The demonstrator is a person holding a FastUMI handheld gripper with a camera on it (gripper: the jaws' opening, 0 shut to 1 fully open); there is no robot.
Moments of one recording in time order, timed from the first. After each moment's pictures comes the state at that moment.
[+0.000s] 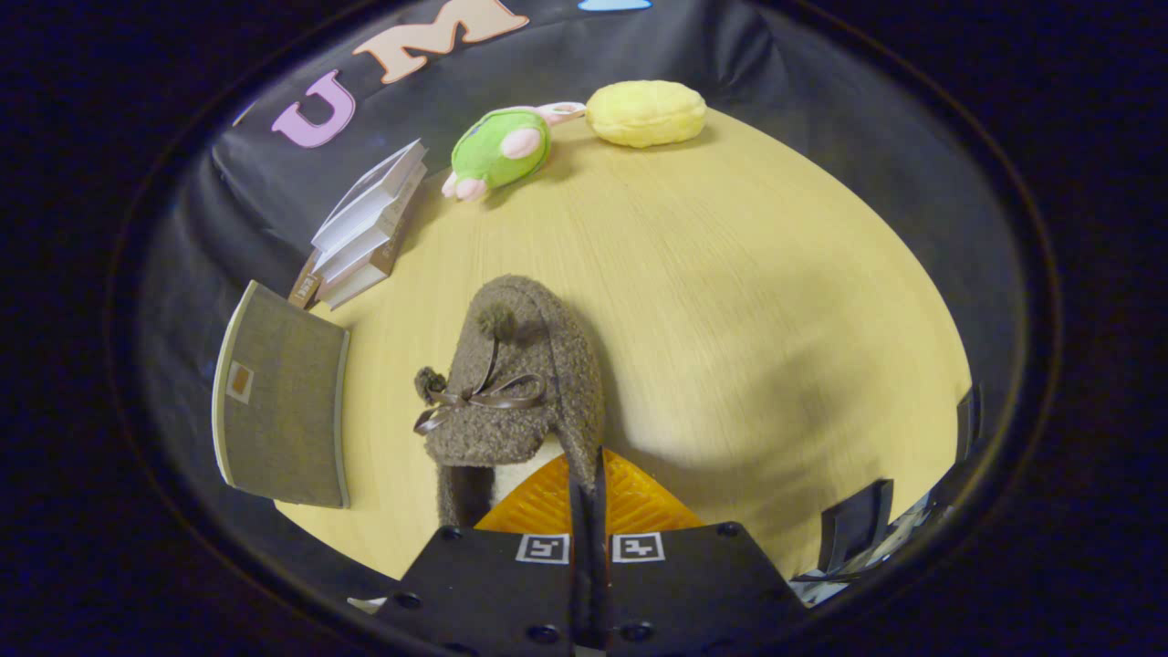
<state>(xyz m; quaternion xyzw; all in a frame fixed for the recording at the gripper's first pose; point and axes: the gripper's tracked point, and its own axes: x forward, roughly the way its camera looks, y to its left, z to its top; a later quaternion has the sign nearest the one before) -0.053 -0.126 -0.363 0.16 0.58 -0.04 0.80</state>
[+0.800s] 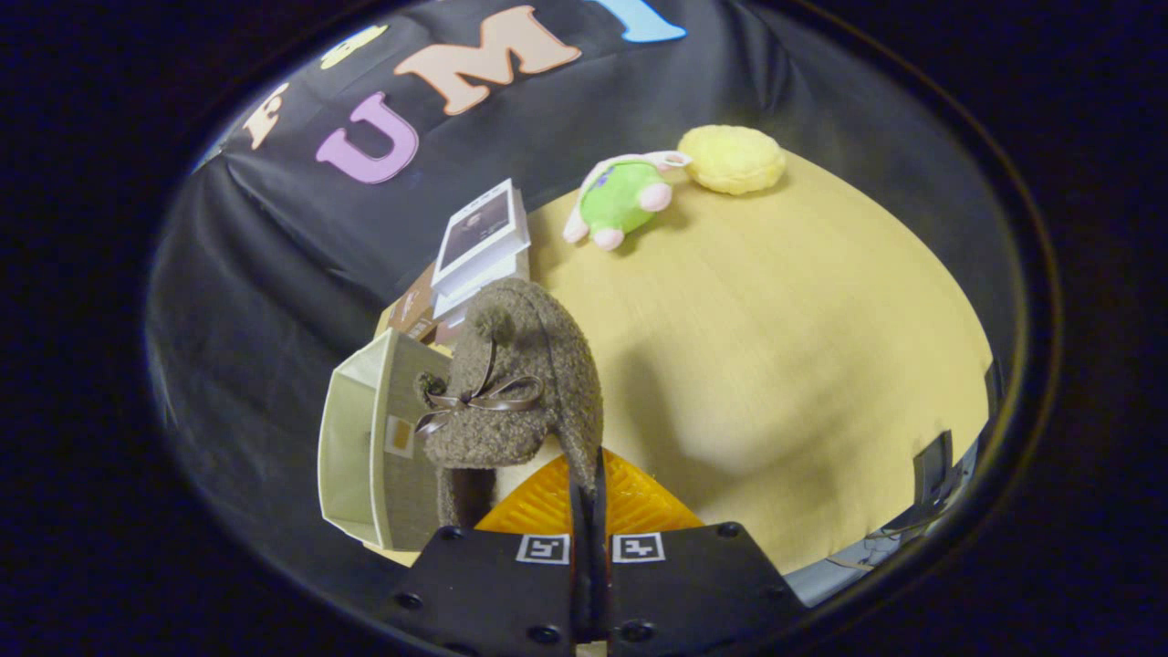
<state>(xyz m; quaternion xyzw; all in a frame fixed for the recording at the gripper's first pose) -0.009 0.010 -0.252 0.23 0.53 0.00 0.82</state>
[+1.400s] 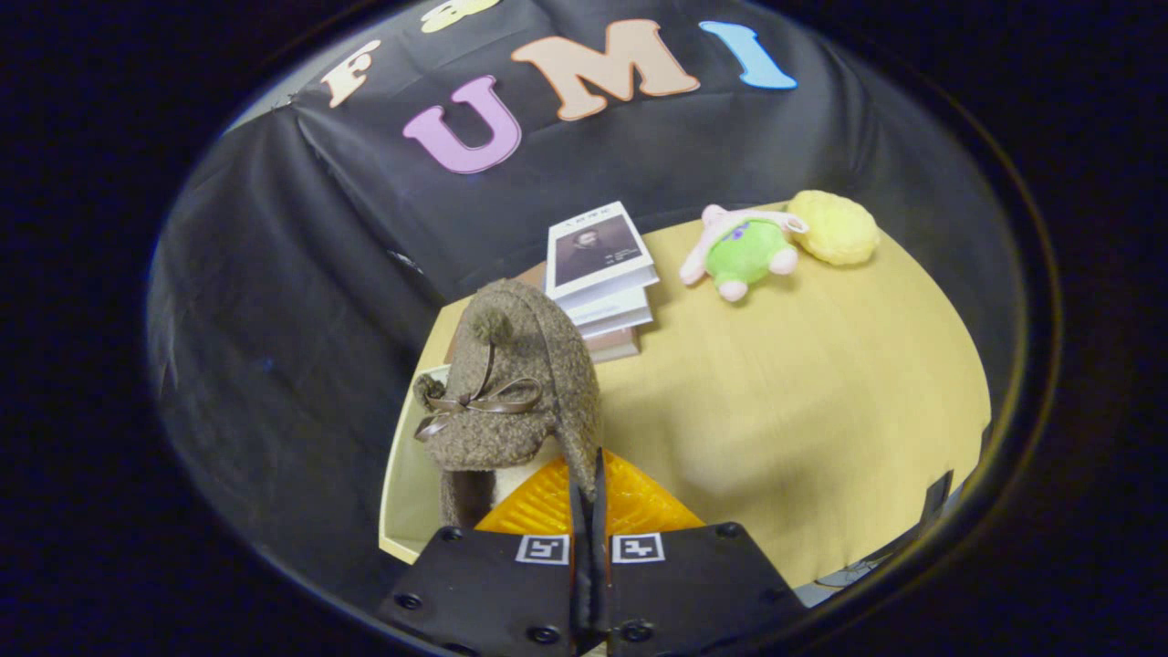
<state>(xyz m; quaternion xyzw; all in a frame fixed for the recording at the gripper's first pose) 0.036 0.129 -0.183 0.19 0.48 0.06 0.85</state>
